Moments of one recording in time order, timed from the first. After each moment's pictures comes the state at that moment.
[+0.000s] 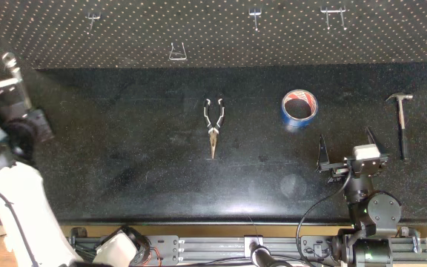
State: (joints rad) left arm 0.65 1.24 1.08 -0.65 0.13 0.29; right arm -0.04 0.01 0.01 -0.05 -0.16 -0.12
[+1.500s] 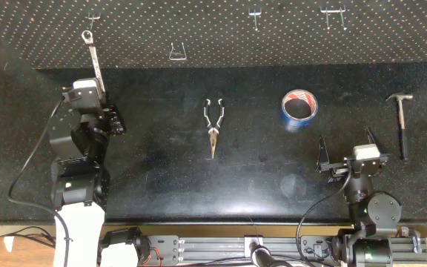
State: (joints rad) left arm 0.17 0.93 0.62 -0.13 0.07 0.02; right arm -0.04 0.01 0.01 -0.05 -0.16 -0.12
